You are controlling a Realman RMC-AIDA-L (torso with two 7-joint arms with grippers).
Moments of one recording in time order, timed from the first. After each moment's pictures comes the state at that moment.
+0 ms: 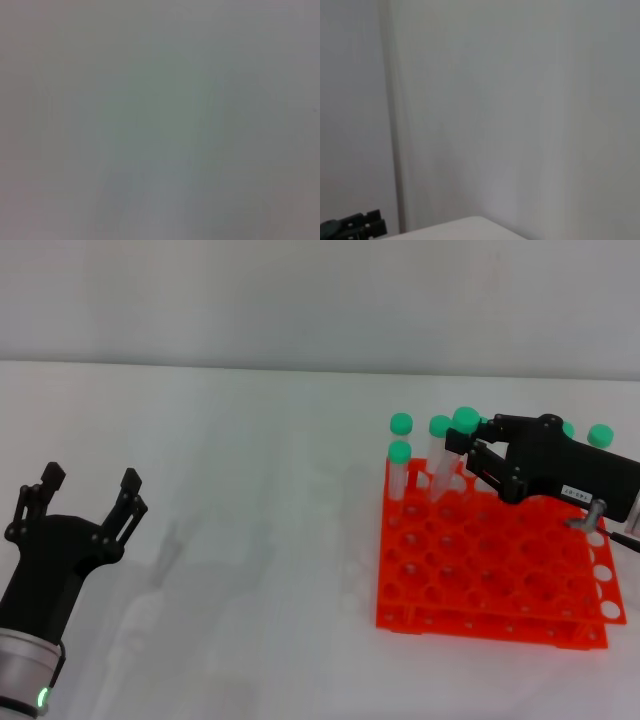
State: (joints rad) left arm -0.22 -2.10 2.50 0.29 -0.96 1.37 -0.10; right arm 0.65 2.03 -0.94 -0.32 1.77 1.34 -2.19
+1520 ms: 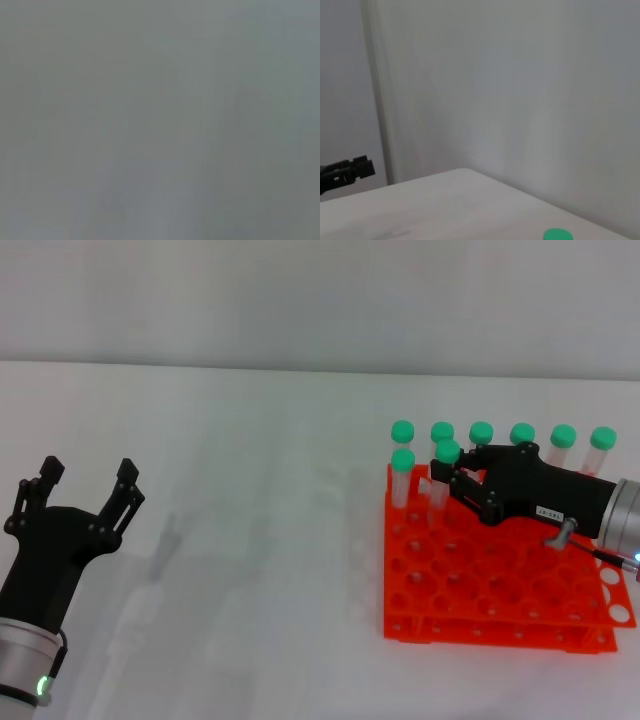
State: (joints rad) left arm -0.24 -2.09 2.50 0.29 -0.98 1.36 -0.15; right arm 0.69 2.03 -1.02 -0.23 1.79 1.20 -2.22
